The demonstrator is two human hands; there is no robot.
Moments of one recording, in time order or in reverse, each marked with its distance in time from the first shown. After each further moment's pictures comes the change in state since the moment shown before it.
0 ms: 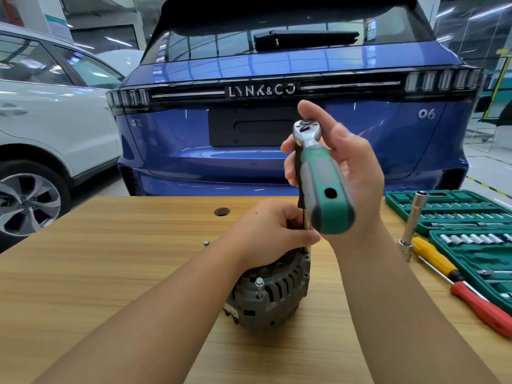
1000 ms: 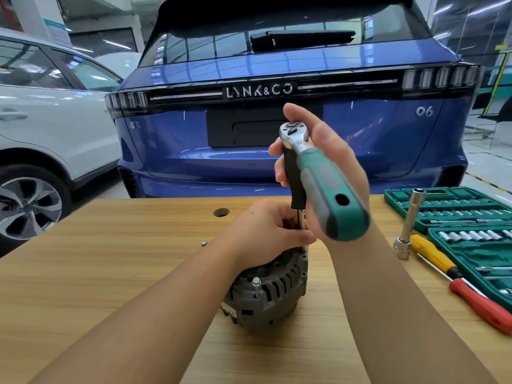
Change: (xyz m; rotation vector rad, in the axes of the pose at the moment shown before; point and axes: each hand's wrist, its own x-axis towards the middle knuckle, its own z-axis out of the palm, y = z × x) left_hand -0.009 0.013 -0.004 -0.015 -0.016 -0.002; right_hand 0.002 -0.001 0.002 -0.048 -0.007 0.037
